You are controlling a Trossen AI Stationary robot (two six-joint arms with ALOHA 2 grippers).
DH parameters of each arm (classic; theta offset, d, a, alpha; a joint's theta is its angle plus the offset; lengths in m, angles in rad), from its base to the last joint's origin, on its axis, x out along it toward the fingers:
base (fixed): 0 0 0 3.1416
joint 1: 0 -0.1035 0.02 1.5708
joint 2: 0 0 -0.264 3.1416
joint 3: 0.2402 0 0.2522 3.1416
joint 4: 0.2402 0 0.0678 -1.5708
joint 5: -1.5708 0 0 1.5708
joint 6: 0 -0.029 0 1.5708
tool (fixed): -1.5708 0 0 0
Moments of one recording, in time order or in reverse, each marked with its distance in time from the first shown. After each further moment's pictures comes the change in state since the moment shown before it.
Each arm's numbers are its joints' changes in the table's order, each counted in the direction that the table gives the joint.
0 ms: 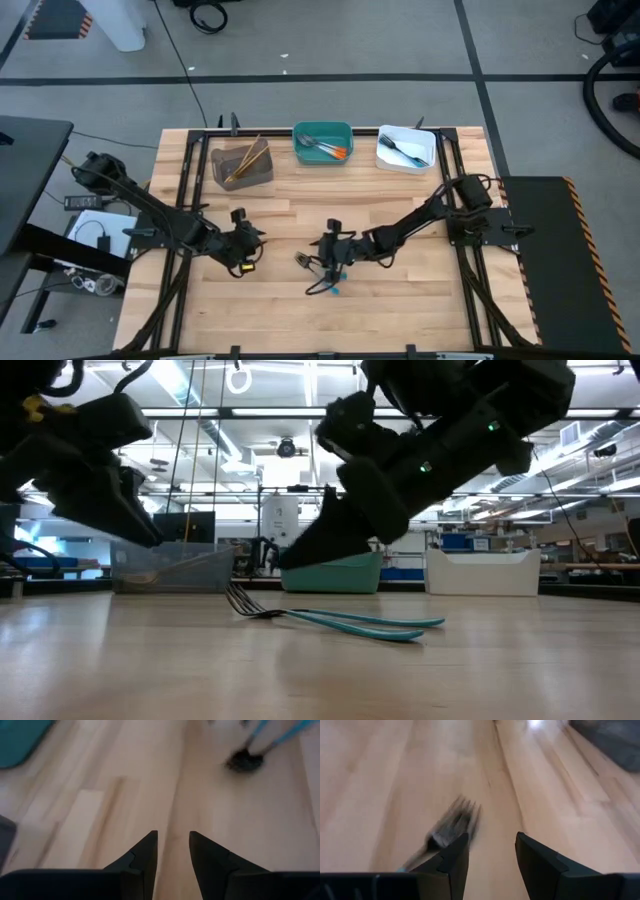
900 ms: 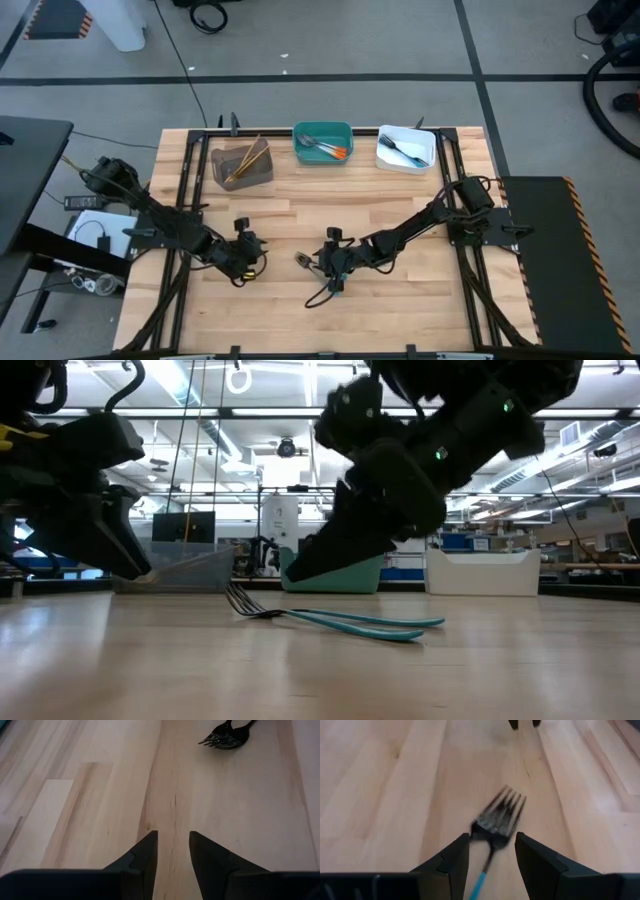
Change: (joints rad) left arm 0.052 0.158 0.000 -0.094 0.018 0.034; right arm -0.046 0.001 0.059 0.154 -0.065 -0.044
